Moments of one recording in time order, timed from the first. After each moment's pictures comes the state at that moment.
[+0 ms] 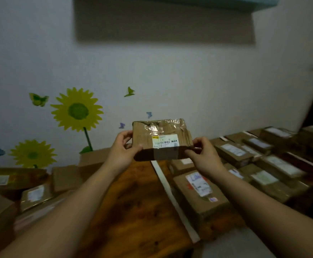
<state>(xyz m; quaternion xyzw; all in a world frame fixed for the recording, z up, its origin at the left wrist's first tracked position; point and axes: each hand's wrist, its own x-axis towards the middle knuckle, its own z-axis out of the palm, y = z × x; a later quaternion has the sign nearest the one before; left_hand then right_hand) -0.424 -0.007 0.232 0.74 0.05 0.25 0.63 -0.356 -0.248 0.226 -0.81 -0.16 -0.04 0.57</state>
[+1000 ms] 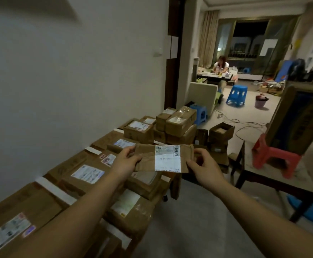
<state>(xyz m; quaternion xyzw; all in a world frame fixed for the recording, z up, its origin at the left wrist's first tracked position) -0.046 -0.542 0.166 0.76 -0.10 -0.09 0.63 -0.167 -0.758 0.170 -0.83 0.18 -0.18 0.50</state>
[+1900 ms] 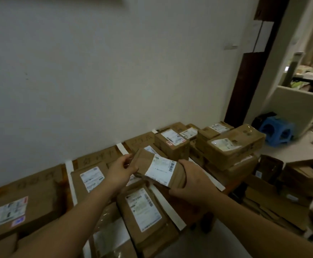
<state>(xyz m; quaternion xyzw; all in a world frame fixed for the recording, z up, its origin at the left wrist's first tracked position) 0.080 -0.597 0.126 0.82 0.08 0.04 0.57 0.058 -0.844 0.142 -0.93 -0.22 -0.08 0.27</state>
